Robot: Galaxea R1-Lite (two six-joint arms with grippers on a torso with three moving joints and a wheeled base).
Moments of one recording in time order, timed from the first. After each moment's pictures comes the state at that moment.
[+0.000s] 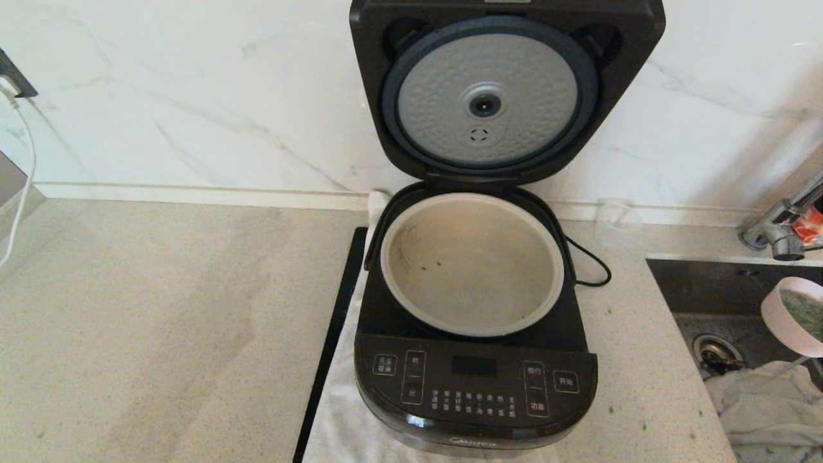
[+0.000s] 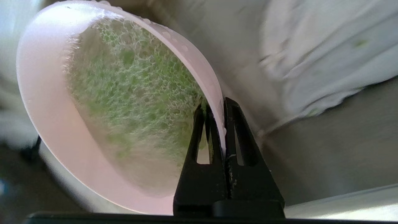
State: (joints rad) left arm 0.00 0.00 -0.02 0.06 -0.02 0.08; right arm -0.84 1.92 -1.26 0.39 0.58 0.23
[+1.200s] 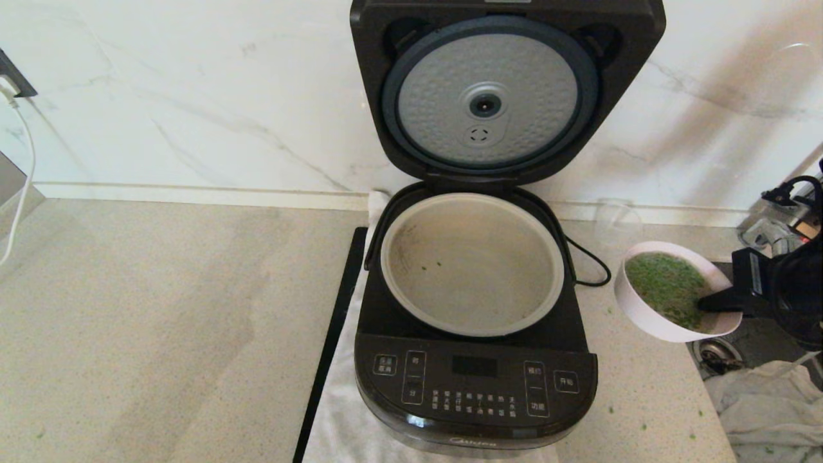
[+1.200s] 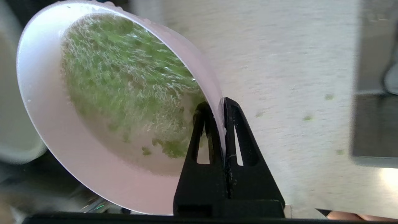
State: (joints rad) left arm 0.00 0.00 -0.02 0.05 -0.02 0.08; right arm -0.01 1.48 -1.24 0.62 0.25 0.44
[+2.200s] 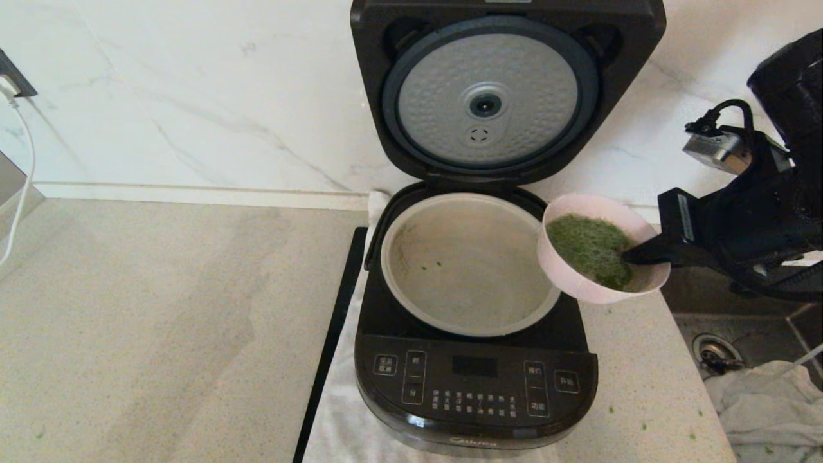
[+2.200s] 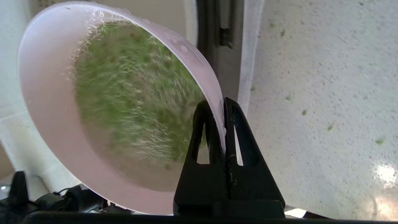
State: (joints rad) left arm 0.00 0.00 -0.02 0.06 -0.02 0.08; right arm 0.36 1.58 -1.60 0.79 0.12 0.56
